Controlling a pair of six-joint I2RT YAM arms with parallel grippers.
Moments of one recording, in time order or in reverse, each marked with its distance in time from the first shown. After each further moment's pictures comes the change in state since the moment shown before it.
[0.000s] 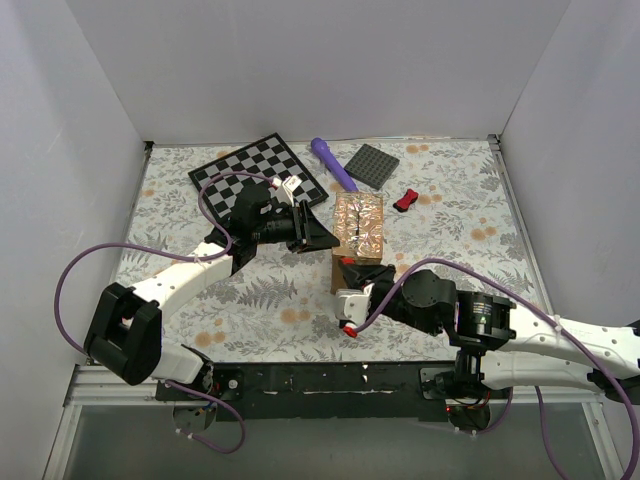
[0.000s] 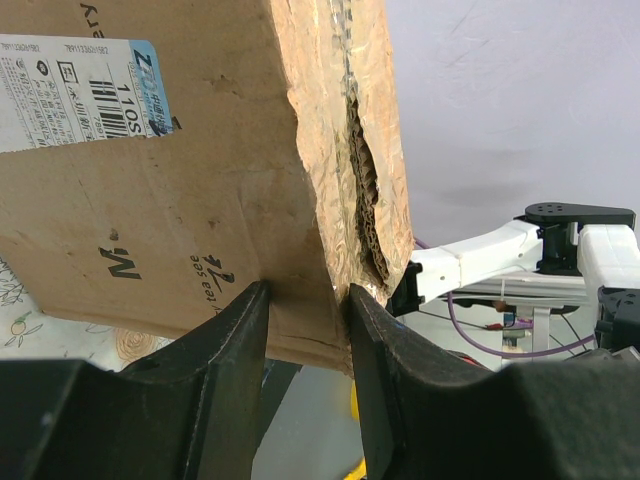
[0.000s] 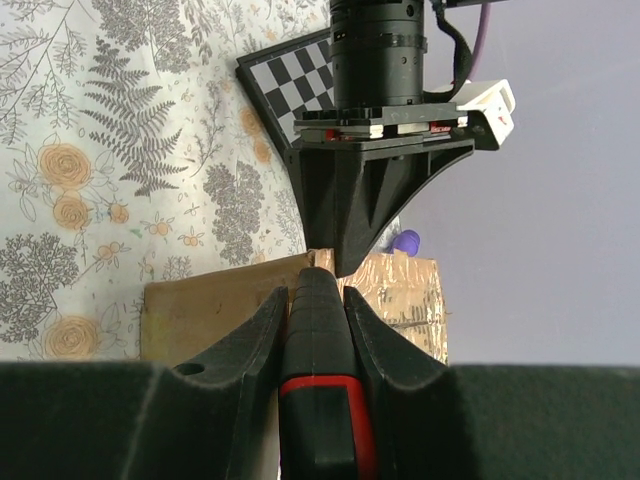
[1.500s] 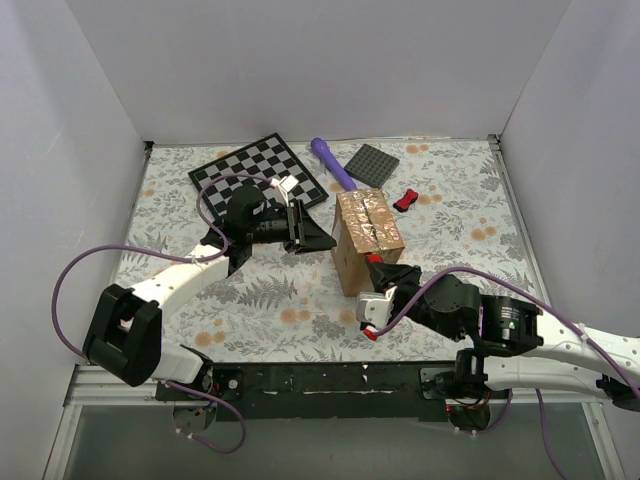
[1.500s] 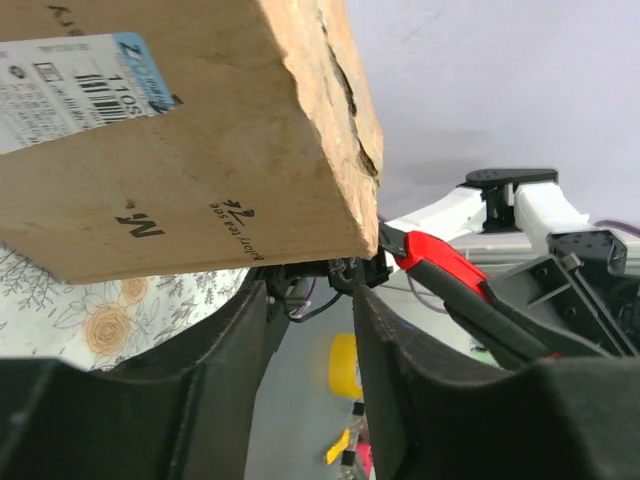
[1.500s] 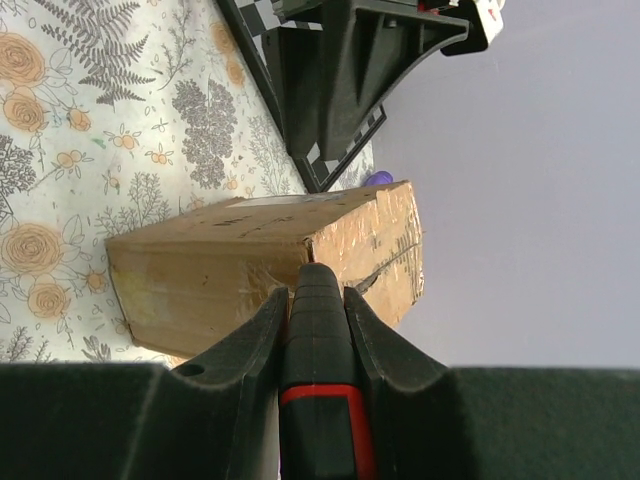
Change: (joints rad) left arm 0.041 -0.006 -0.033 0.096 0.139 -0.036; right arm -0.009 -0.140 -0.021 -0.185 0.100 -0.060
